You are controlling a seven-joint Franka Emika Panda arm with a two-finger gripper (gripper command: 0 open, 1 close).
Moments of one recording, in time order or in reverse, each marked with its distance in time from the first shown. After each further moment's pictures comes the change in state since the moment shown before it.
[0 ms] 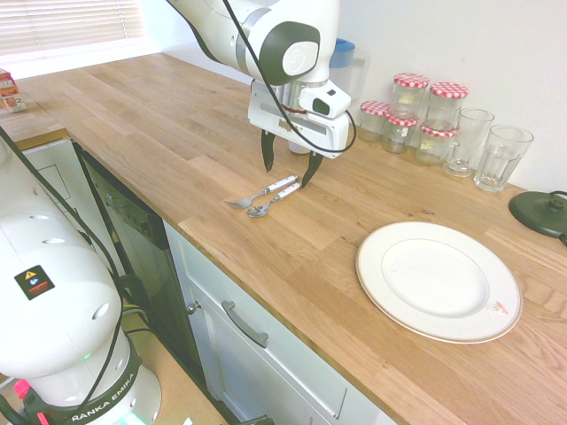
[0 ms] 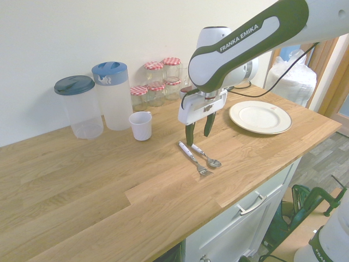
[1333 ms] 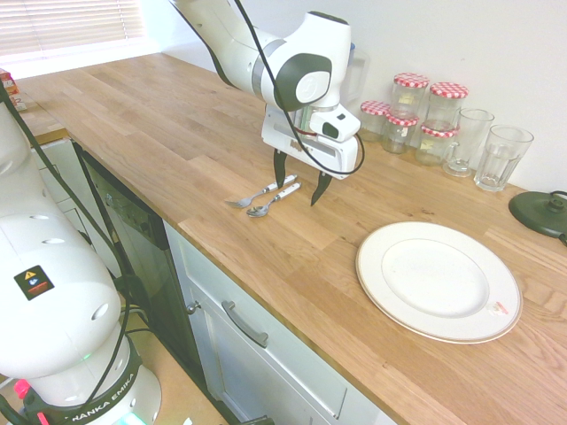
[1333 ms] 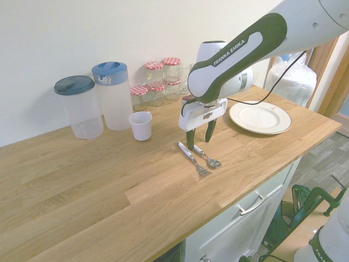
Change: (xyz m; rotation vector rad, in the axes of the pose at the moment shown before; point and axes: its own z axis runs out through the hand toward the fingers) arm 0.024 0.008 0.035 -0.009 -0.001 0.070
